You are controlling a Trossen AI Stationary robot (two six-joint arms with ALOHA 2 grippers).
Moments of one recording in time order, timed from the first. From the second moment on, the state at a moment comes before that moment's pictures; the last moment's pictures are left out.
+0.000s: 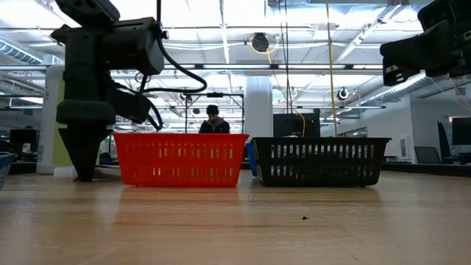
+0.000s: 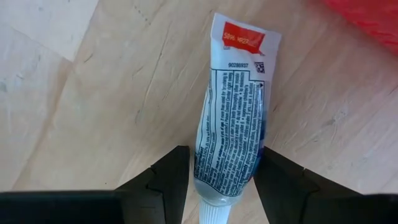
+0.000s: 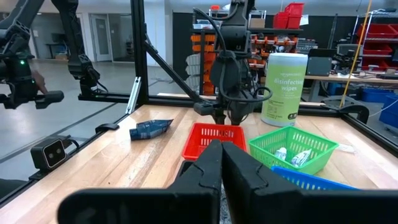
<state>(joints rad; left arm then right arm) -0.12 1.60 0.79 -0.69 -0.02 -0.66 0.17 0.16 0.01 0.19 0.00 -0.01</state>
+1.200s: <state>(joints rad) -0.17 1.56 0.78 -0.75 -0.09 -0.69 0.17 0.16 0.01 0.19 0.00 -0.01</state>
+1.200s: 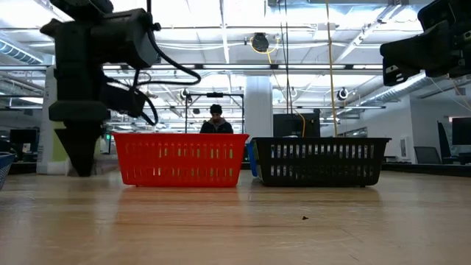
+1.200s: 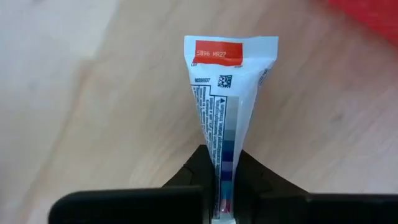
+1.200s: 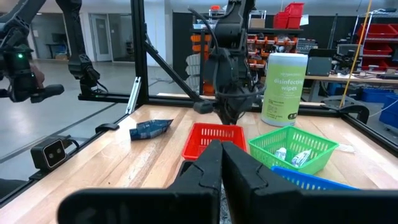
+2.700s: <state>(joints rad) 0.00 1.28 0.80 -0.02 -0.42 -0.13 0.16 0.16 0.01 0.19 0.00 -0.01</state>
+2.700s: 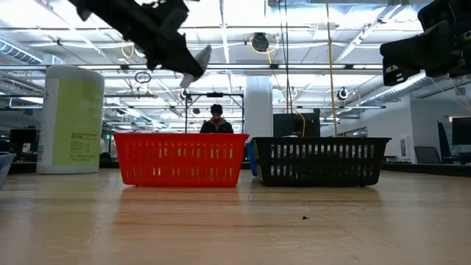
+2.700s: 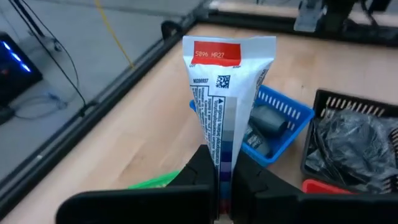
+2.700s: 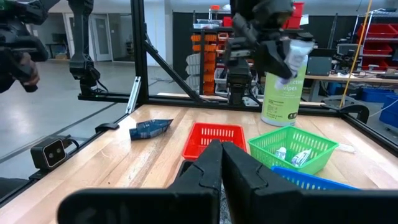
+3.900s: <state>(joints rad) 0.13 1.67 1.00 -0.34 -0.25 0.22 0.16 0.16 0.01 0.19 0.00 -0.01</state>
